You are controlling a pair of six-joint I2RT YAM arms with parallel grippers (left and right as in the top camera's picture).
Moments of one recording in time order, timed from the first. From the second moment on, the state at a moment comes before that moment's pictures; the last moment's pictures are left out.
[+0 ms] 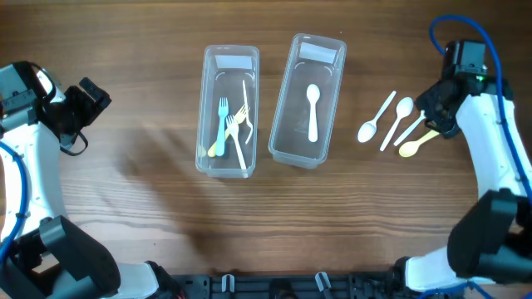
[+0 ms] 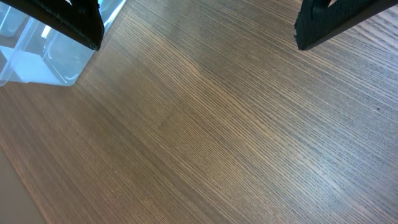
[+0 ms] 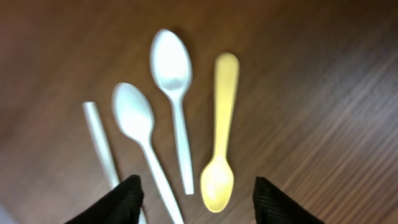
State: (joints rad) left arm 0.47 1.60 1.27 -0.73 0.24 -0.36; right arm -0.16 1.69 1.31 -0.90 0.24 0.75
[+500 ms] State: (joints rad) left arm 0.46 1.60 1.27 -0.73 0.24 -0.36; right arm -0.23 1.90 1.31 -0.90 0.29 0.87
